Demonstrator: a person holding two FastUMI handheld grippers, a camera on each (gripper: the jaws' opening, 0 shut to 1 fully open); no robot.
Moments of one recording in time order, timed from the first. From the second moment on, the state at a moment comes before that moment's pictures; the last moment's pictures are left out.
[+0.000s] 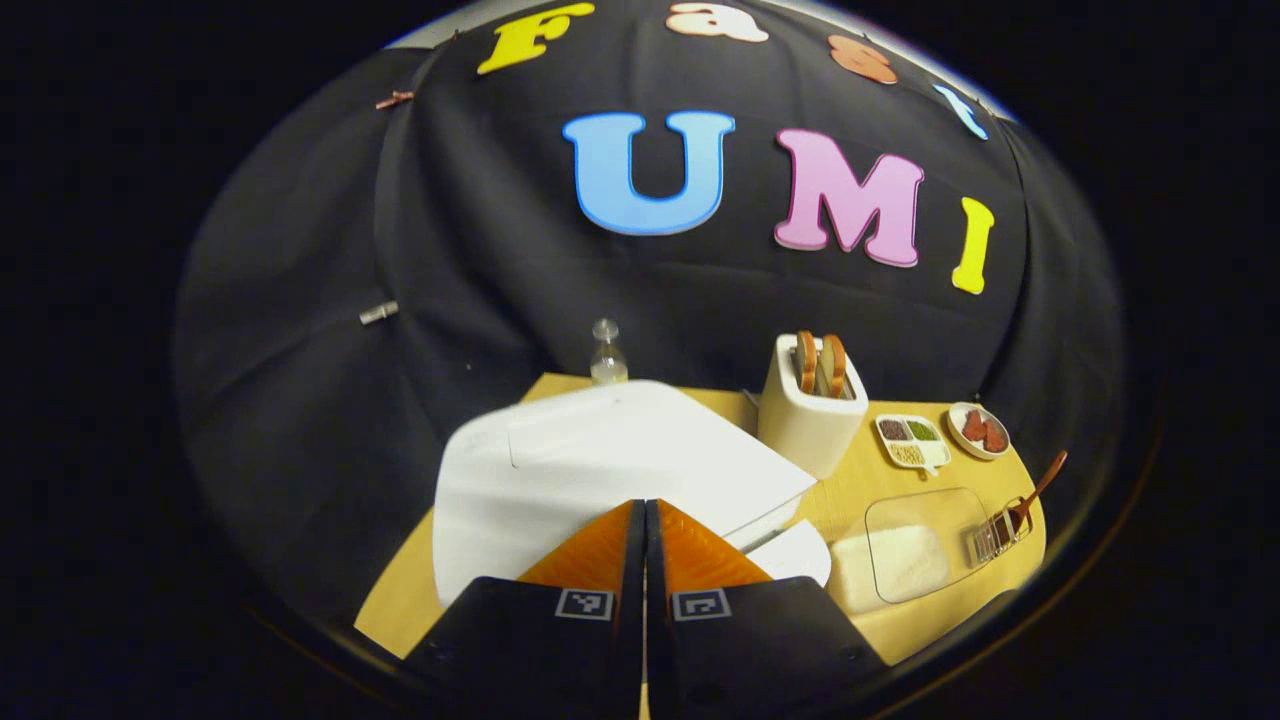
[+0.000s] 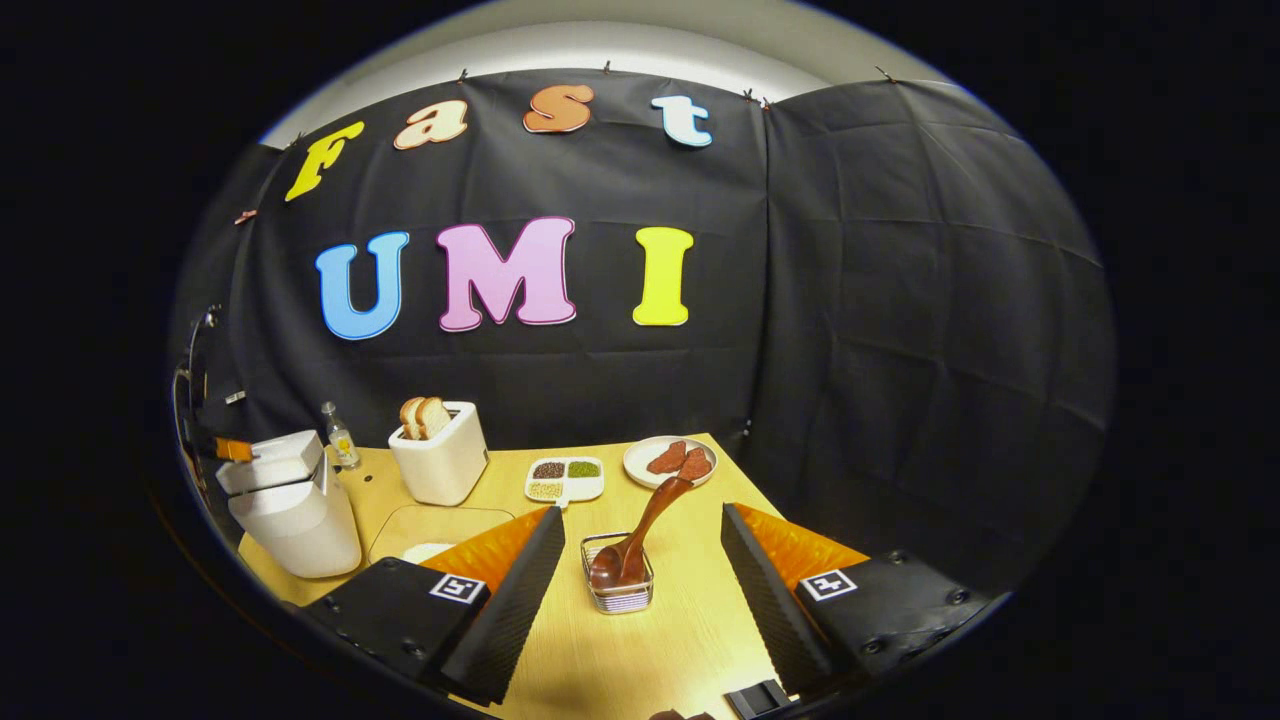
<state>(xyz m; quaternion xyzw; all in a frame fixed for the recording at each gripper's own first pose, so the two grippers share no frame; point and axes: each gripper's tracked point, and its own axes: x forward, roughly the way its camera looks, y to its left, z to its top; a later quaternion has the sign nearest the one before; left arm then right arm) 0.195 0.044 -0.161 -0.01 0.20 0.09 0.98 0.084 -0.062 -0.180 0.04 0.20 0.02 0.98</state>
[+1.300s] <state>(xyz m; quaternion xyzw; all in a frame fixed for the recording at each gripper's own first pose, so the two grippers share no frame) 0.050 -0.065 -0.132 -0.07 0.14 0.14 0.98 0.204 -0.070 -0.322 0.10 0.32 0.07 0.94</state>
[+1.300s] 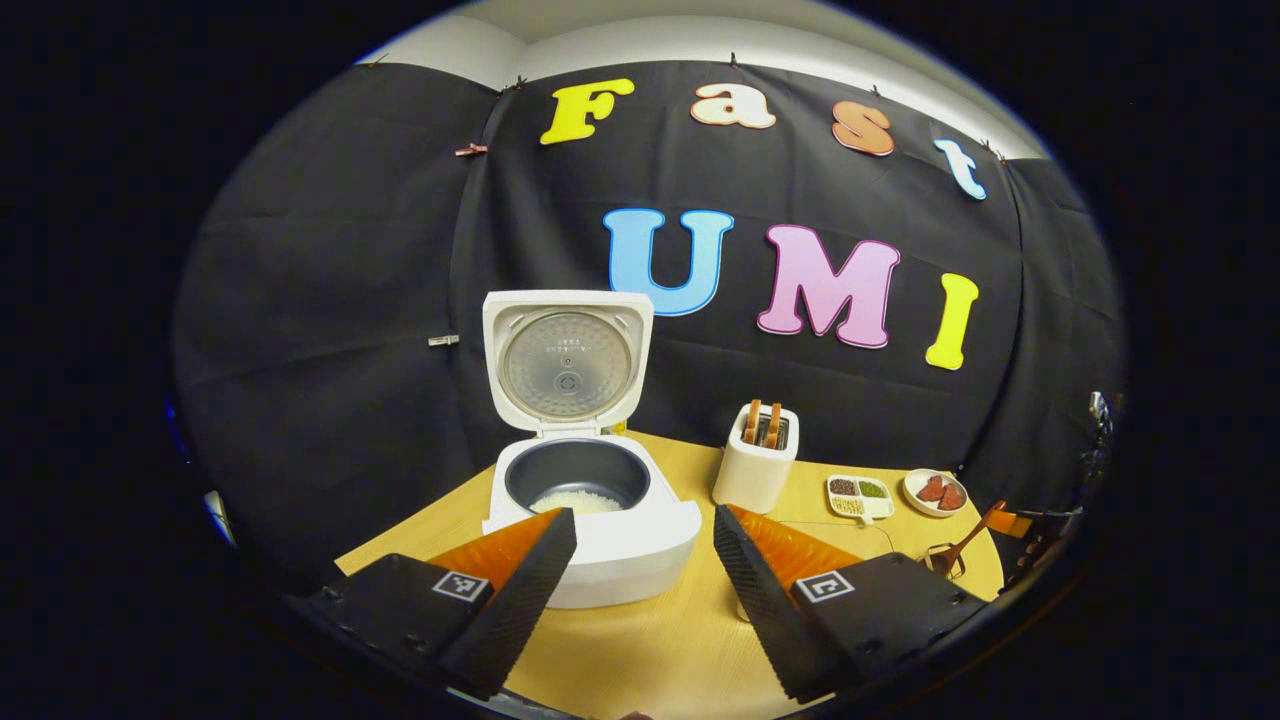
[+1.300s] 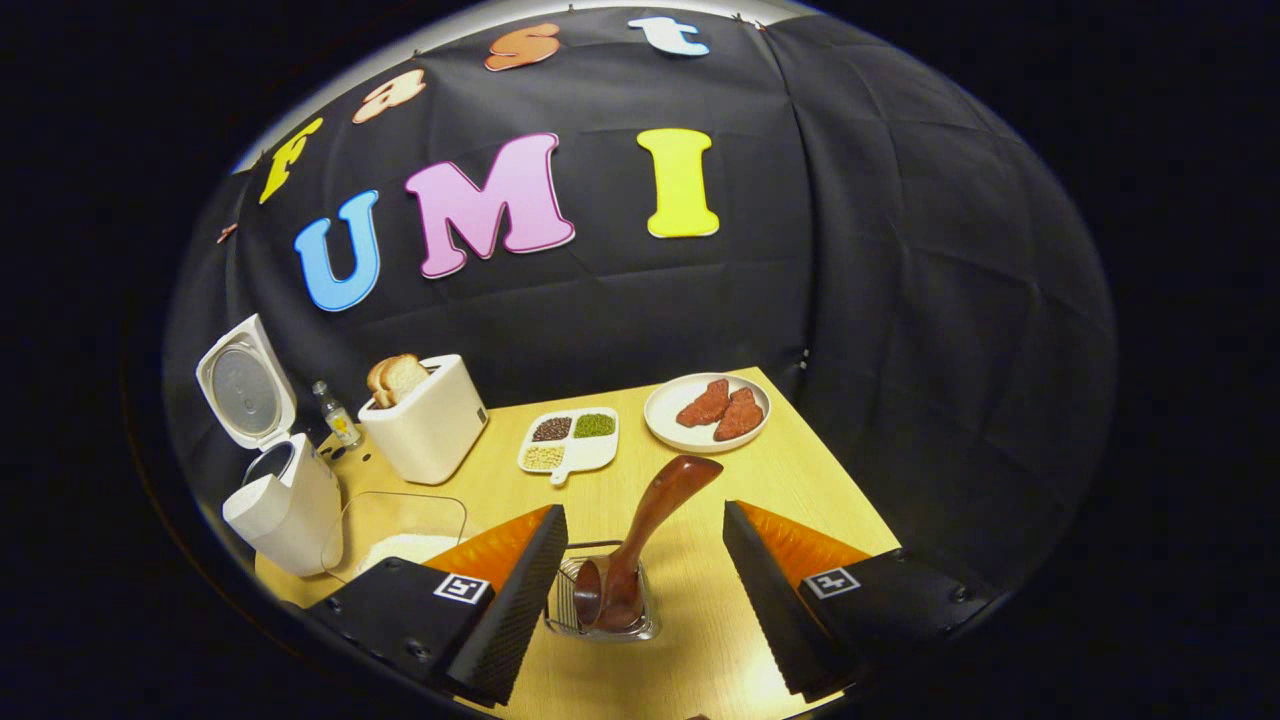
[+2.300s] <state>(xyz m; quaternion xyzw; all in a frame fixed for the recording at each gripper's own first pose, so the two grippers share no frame) 0.038 -0.104 -0.163 -0.04 0.18 0.11 0.98 0.228 -0.037 -0.369 0.19 0.39 0.04 0.90</state>
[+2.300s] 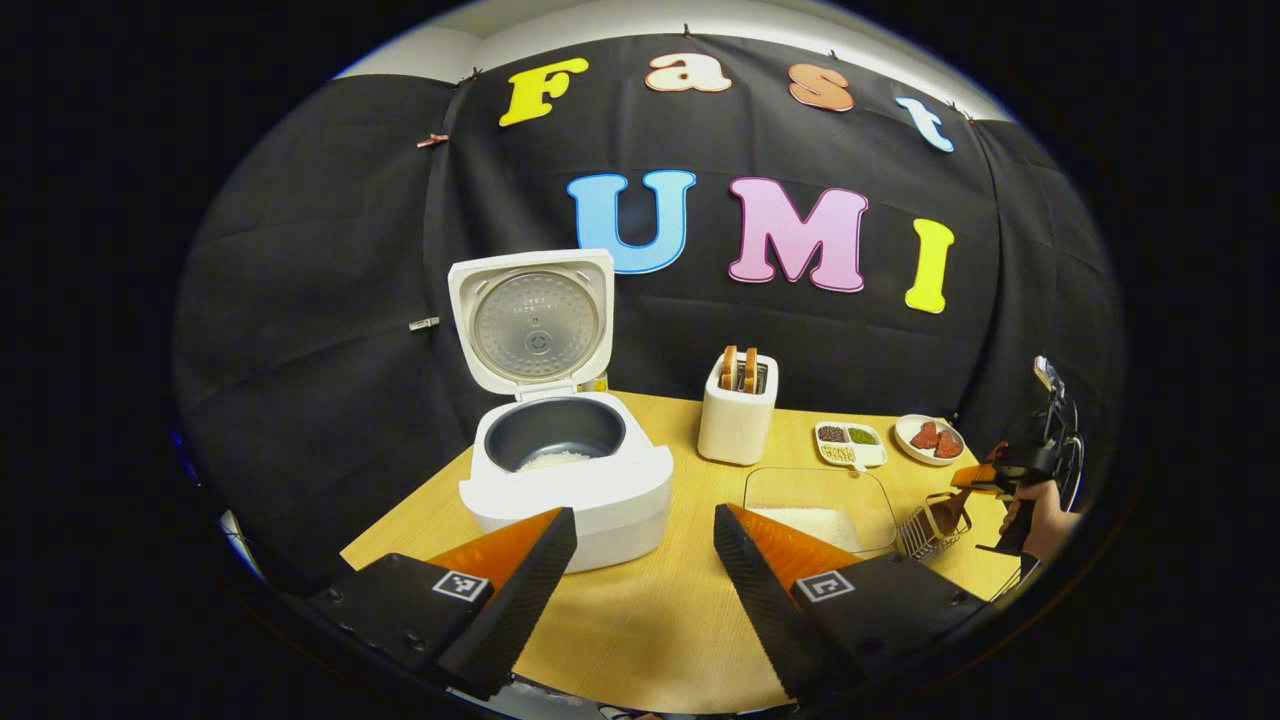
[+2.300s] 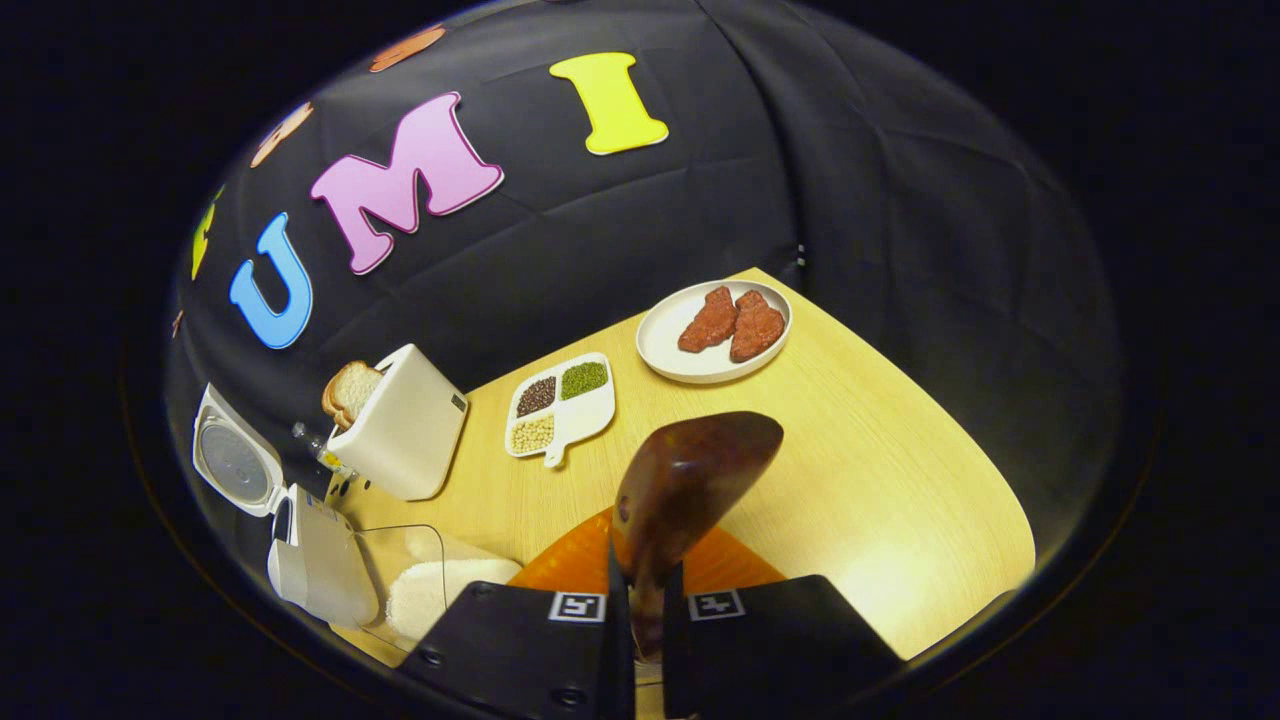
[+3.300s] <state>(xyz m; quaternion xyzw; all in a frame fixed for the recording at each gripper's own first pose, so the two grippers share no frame) 0.050 -0.046 -0.177 -0.09 0.15 0.03 0.99 0.209 0.007 -0.191 0.11 0.29 0.05 0.95</state>
